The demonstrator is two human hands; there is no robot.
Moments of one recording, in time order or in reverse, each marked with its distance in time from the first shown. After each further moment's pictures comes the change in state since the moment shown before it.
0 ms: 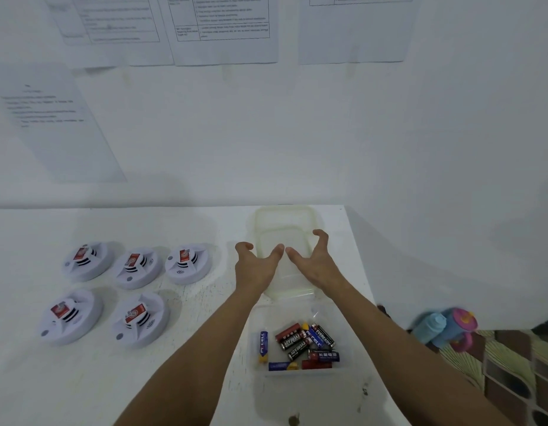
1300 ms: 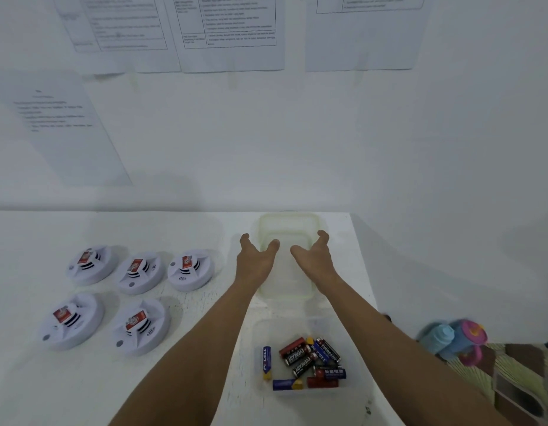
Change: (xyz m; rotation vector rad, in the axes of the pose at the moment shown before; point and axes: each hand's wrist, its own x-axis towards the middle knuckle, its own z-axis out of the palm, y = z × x) left_hand 0.021 0.020 -0.008 0.011 -0.041 0.003; right_hand 0.029 -0.014 0.009 0.098 0.109 0.090
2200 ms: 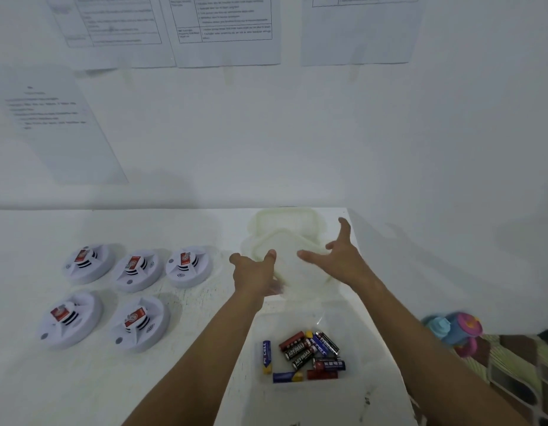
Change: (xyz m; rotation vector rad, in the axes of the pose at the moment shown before) left_hand -0.029 -0.009 0.000 -0.193 0.038 -0.204; right_hand -0.027 -0.001 -0.056 -0.208 -0.083 -0.095
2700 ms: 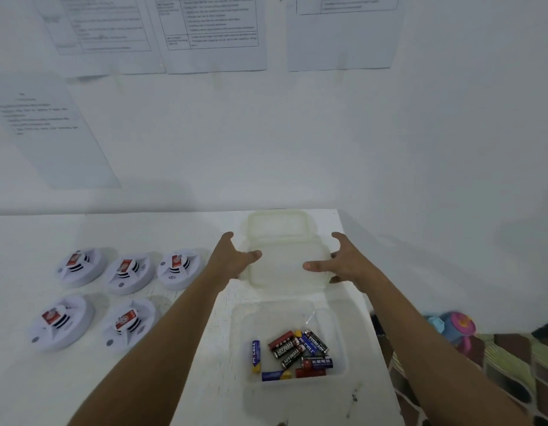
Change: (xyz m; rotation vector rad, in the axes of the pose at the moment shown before) left_hand 0.017 0.027 -0.031 0.319 -0.154 0.245; right_hand 0.004 0.024 -0.031 0.148 -0.176 0.120
